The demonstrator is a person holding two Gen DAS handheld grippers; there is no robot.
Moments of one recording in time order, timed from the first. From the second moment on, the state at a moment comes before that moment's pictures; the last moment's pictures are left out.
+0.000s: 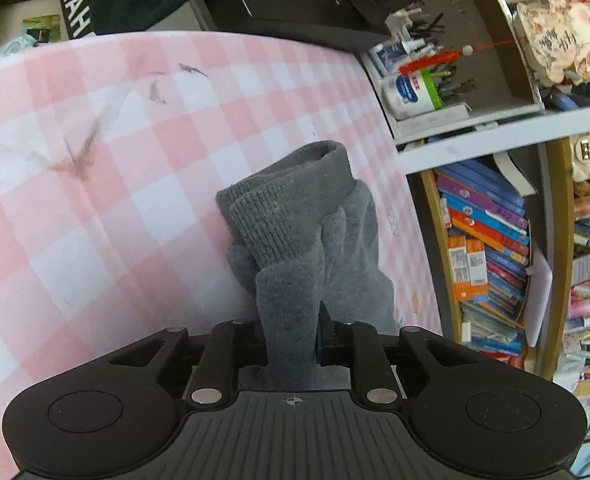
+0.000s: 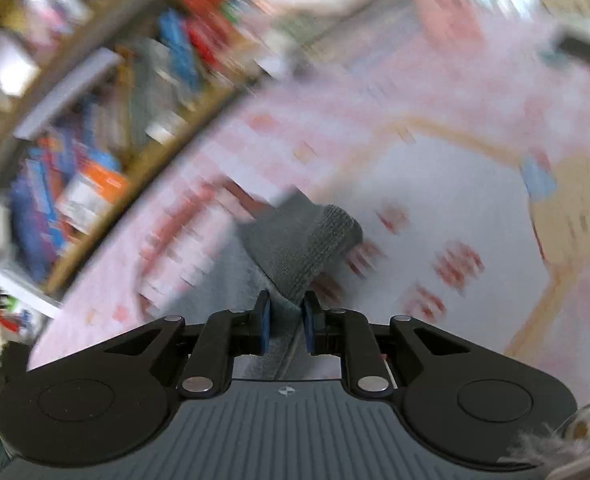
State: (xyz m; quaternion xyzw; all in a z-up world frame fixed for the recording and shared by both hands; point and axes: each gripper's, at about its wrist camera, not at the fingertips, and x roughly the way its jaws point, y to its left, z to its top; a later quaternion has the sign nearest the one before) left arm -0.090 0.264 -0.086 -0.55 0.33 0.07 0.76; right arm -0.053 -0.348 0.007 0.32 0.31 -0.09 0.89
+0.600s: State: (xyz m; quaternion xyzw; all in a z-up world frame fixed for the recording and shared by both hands) left arm -0.095 0.268 -0.092 -0.58 0.32 0.05 0.75; right arm -0.047 -0.351 -0.030 0.34 0.38 -0.17 0.84
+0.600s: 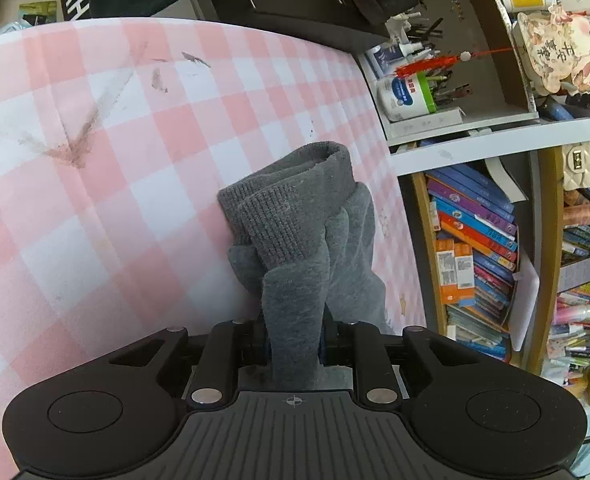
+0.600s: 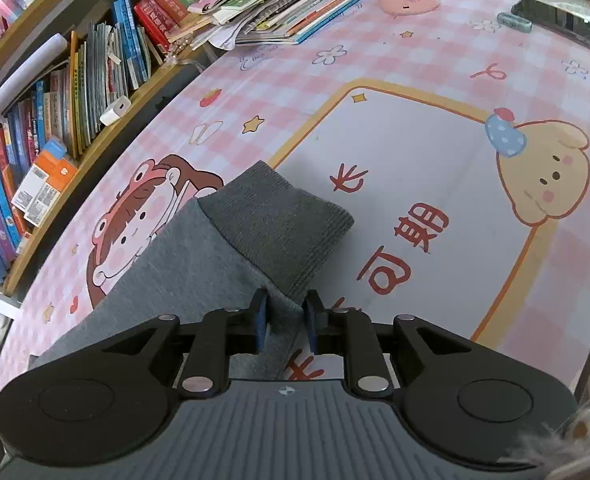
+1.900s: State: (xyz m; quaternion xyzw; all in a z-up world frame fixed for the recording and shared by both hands) left arm -0.100 0.271 -0.097 -0.59 0.30 0.03 0.75; right arm -0.024 0.000 -0.015 -0.19 0.36 0.26 0.87
